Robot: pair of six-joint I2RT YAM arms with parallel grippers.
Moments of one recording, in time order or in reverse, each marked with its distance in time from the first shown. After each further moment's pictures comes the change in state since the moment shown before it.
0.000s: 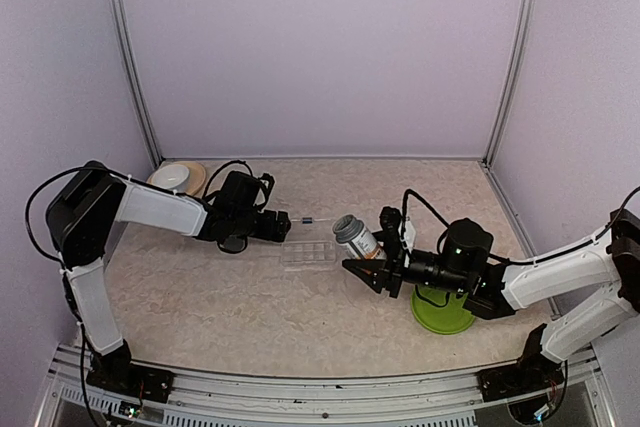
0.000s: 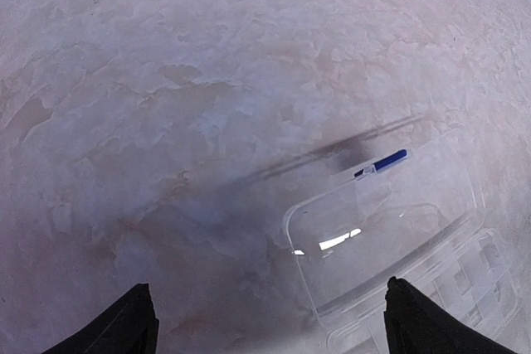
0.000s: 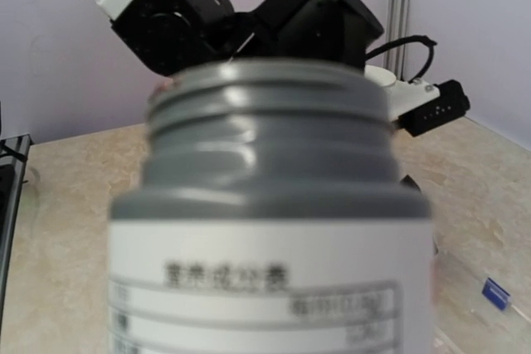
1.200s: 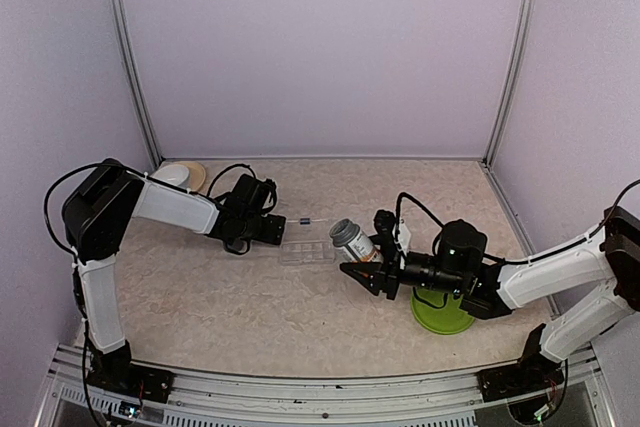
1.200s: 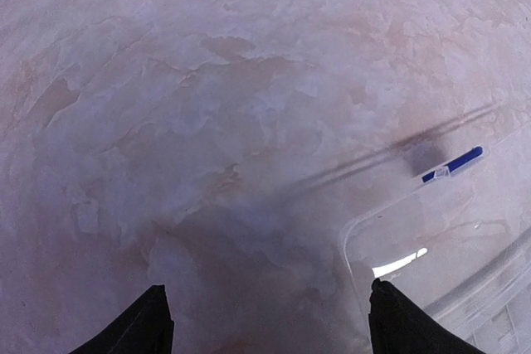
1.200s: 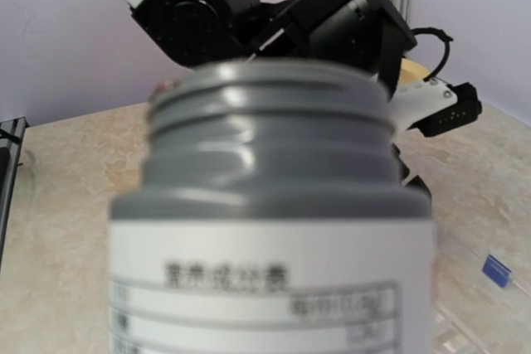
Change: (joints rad) left arm -0.006 0.103 0.088 -0.088 -0.132 0.023; right arm 0.000 0.035 0.010 -0.016 0.001 -0.001
